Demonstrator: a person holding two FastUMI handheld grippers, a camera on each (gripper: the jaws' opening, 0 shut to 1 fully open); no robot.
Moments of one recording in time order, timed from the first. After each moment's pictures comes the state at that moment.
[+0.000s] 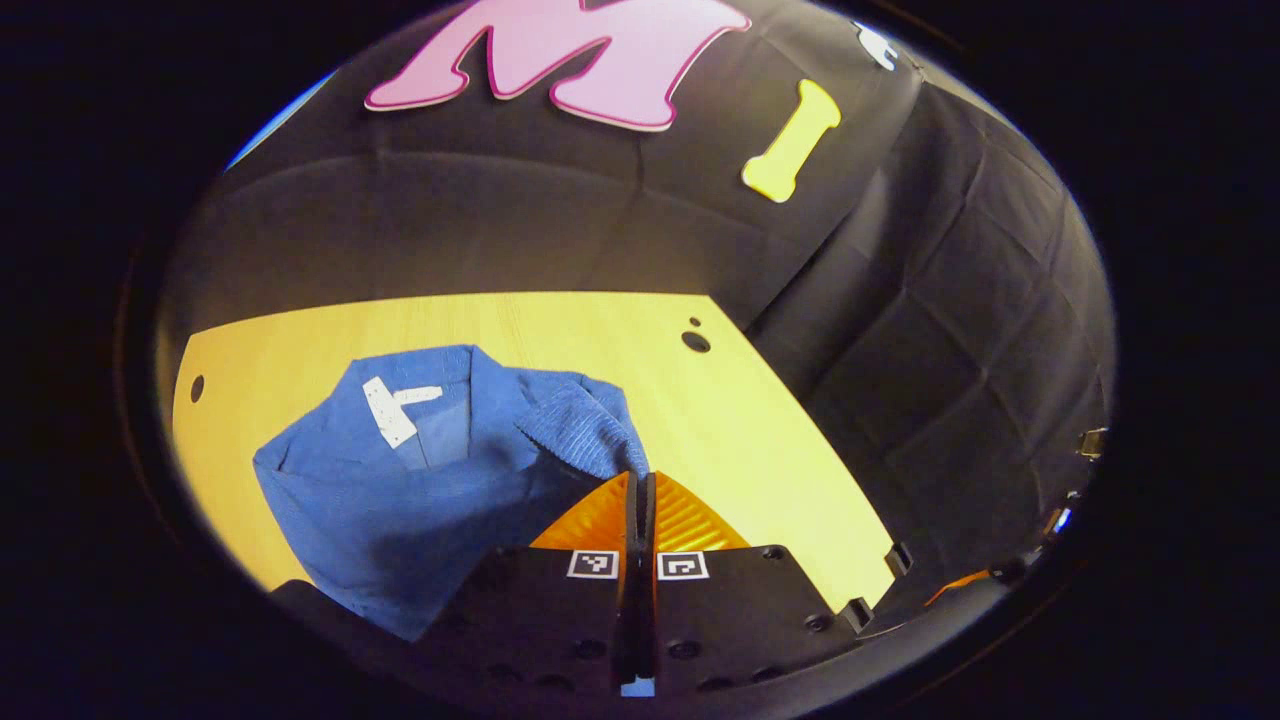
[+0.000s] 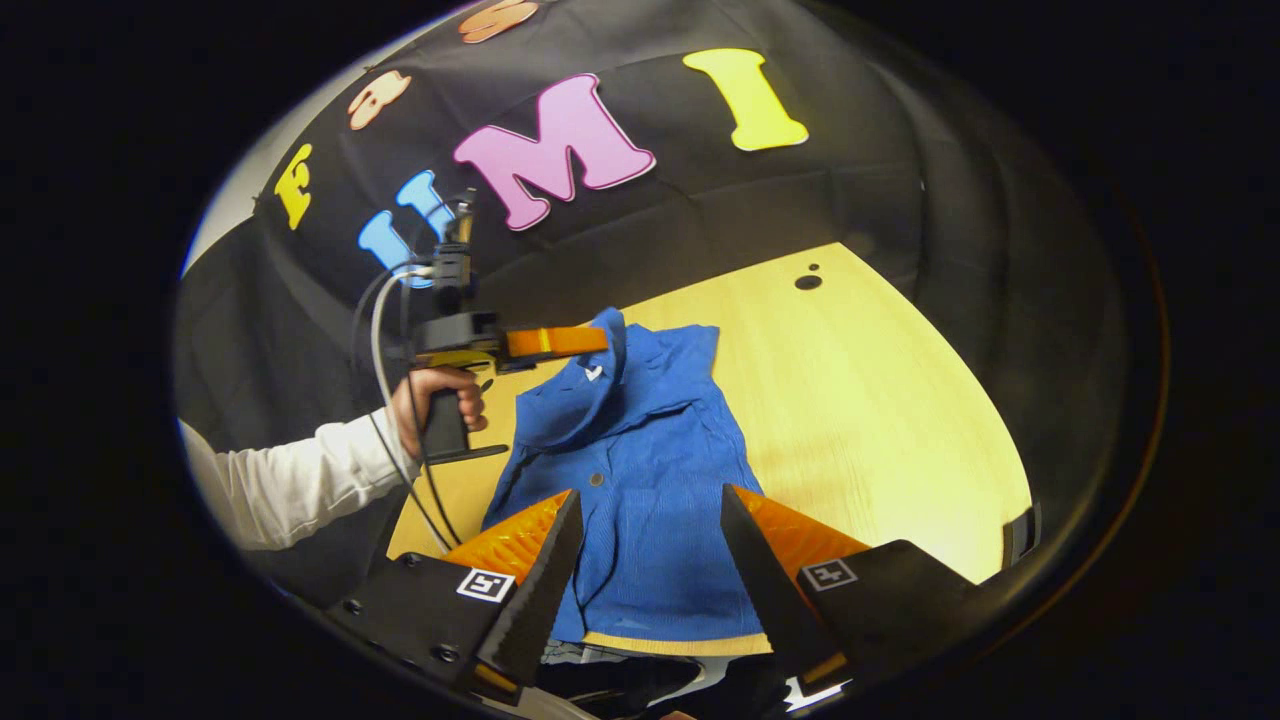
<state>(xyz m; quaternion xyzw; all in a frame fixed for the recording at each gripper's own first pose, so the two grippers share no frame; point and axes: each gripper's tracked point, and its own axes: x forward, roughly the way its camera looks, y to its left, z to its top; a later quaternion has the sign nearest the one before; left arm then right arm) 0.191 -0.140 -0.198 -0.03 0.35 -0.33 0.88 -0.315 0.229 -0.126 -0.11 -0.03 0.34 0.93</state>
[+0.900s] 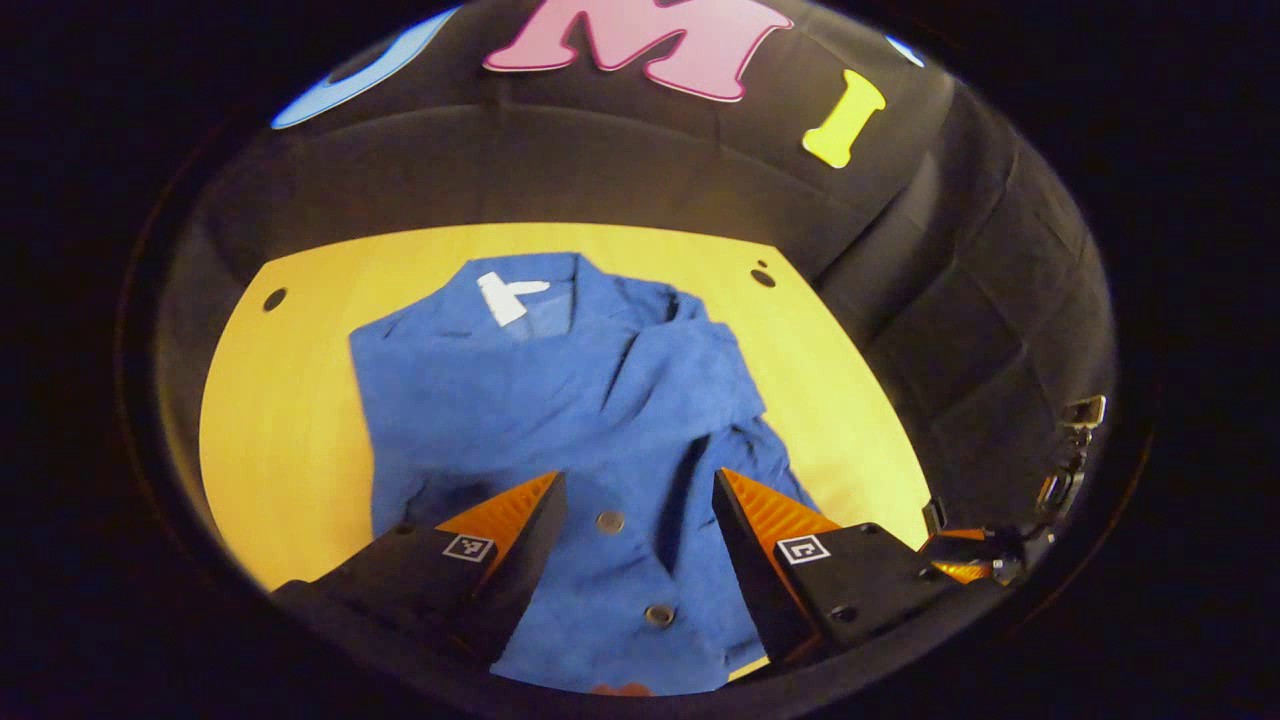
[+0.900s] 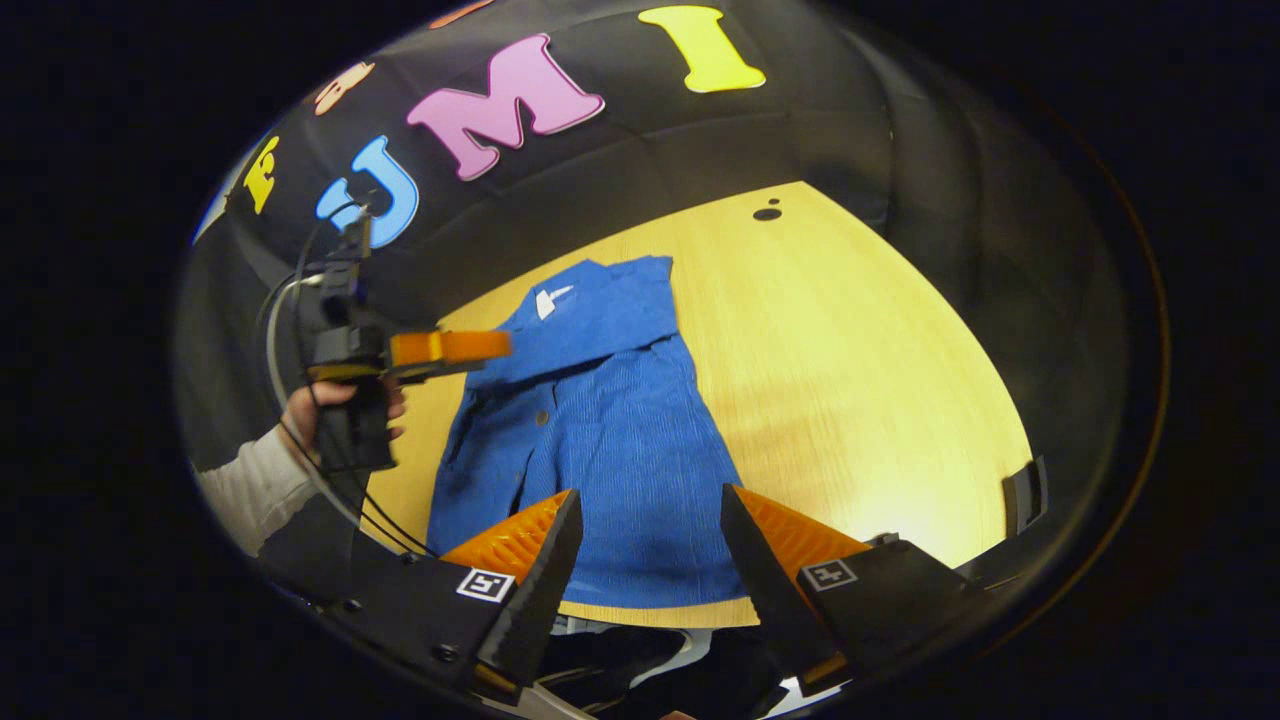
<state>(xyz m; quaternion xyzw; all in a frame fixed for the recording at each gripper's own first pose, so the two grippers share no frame) 0.052 0.010 -0.249 -0.02 0.41 -0.21 0.89 -0.257 0.200 -0.191 -0.15 0.06 0.29 0.94</state>
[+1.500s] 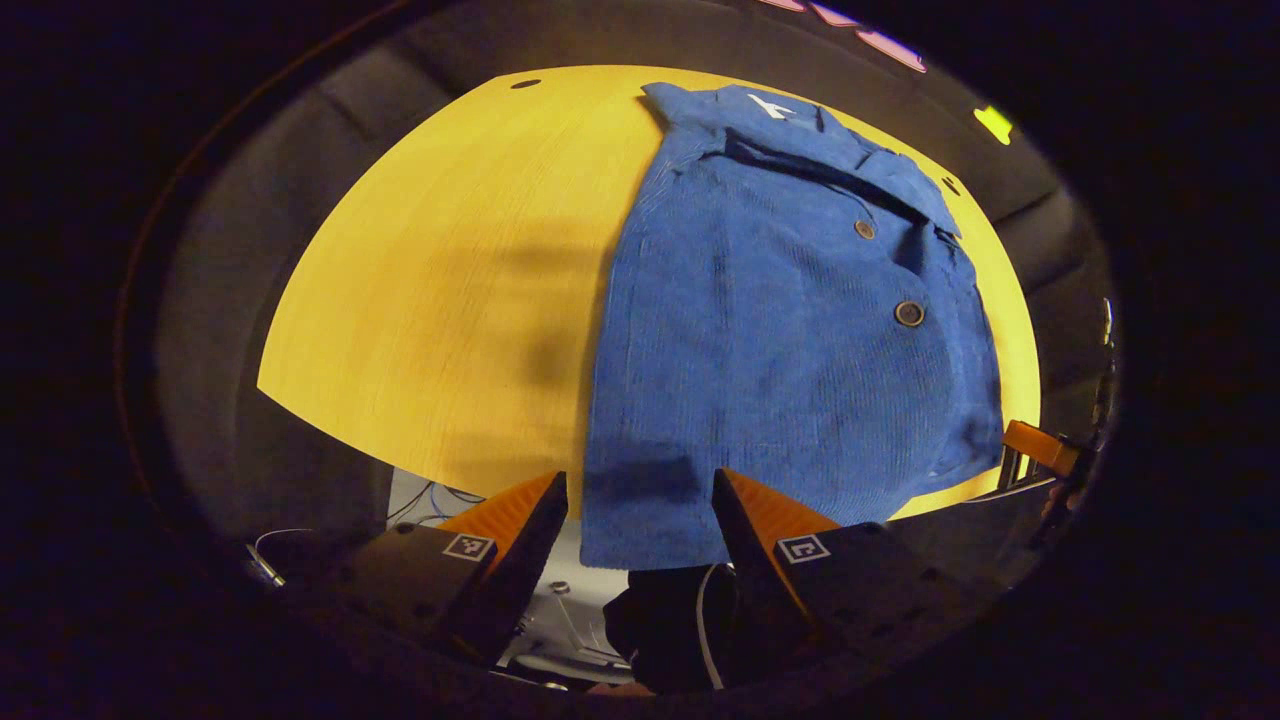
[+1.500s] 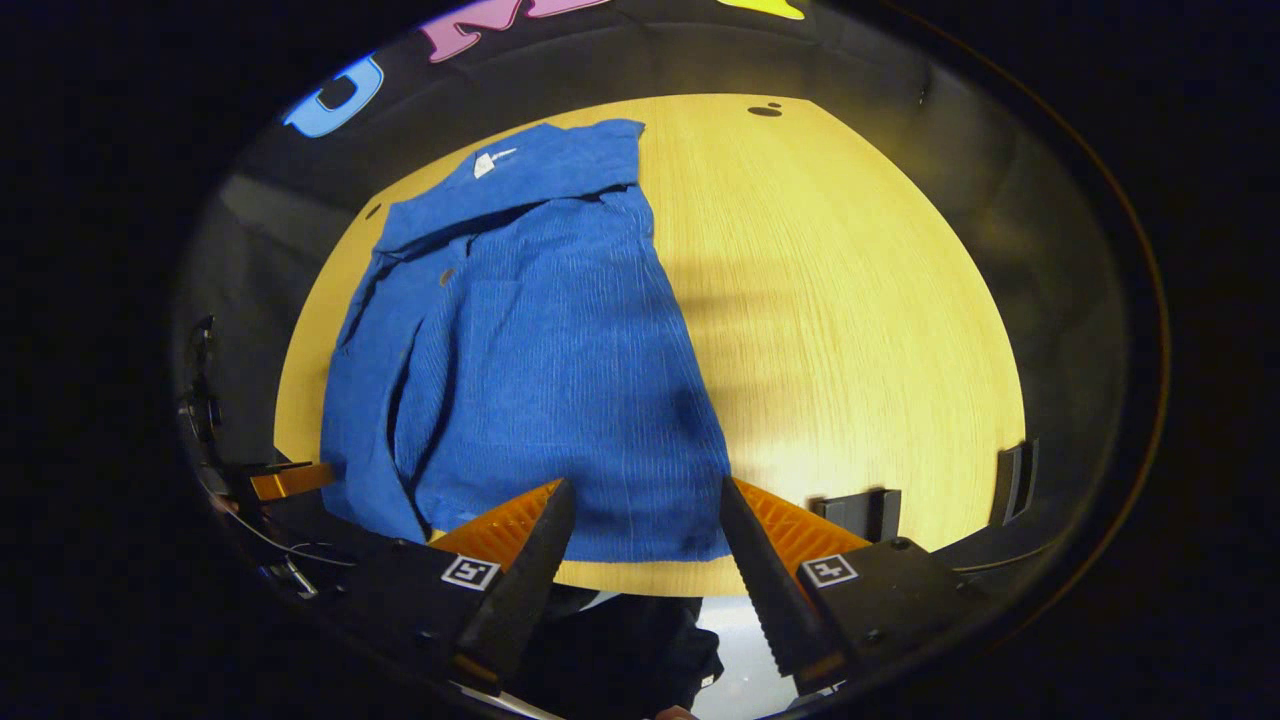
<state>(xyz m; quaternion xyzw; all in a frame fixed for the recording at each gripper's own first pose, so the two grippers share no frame) -0.140 0.153 -0.381 -0.05 0.57 0.01 0.82 -0.201 0.160 -0.258 -0.25 0.17 0.17 0.94</state>
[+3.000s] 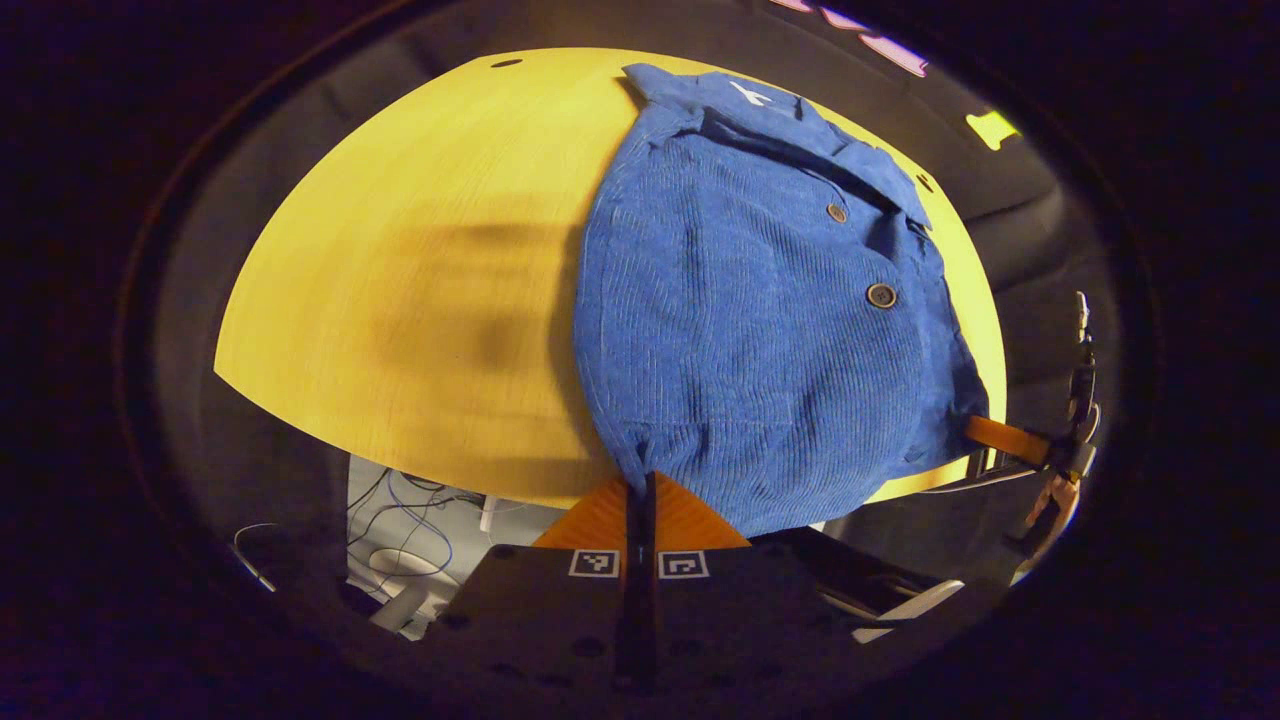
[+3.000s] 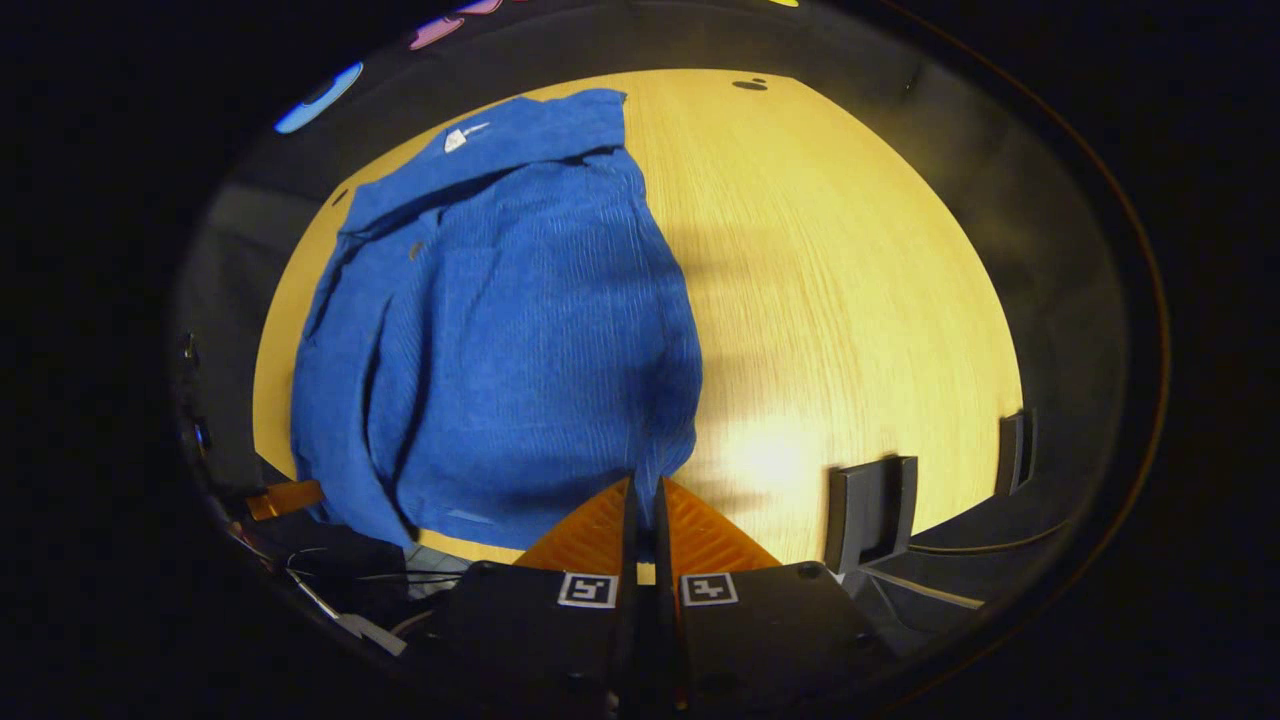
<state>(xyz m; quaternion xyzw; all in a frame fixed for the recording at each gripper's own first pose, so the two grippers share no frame) -0.144 0.125 -0.375 -0.11 0.57 -0.07 0.81 -0.216 0.174 -0.261 -0.23 0.18 0.14 0.95</state>
